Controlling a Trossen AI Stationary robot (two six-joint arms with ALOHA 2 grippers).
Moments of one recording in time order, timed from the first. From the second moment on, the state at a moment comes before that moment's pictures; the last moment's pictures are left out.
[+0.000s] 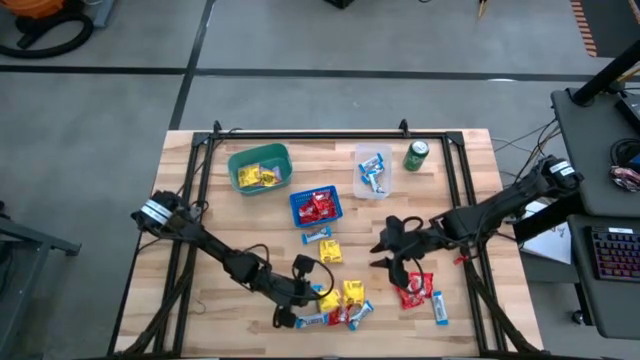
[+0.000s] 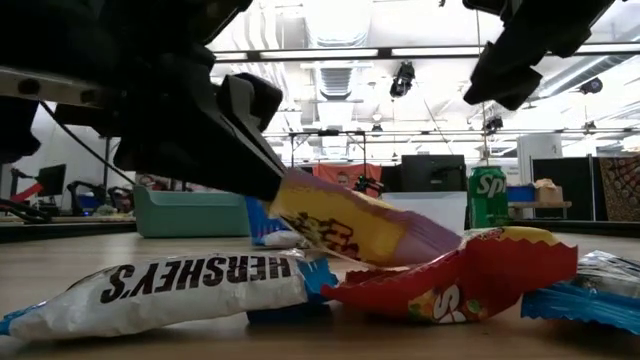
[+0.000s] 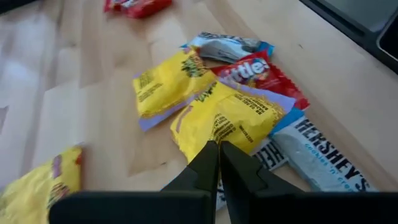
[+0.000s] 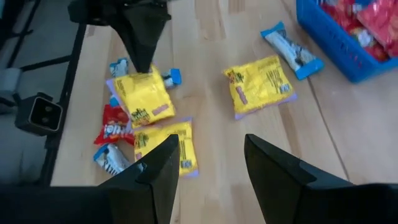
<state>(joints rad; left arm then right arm) -0.53 1.87 0.89 0.37 -0.28 0.01 0.40 1.25 0.75 -0.20 0.16 0.49</state>
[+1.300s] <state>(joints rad) -0.42 1.83 0.77 0.55 -0.41 -0.54 0.44 1.95 1.22 -0.32 0.33 0.25</state>
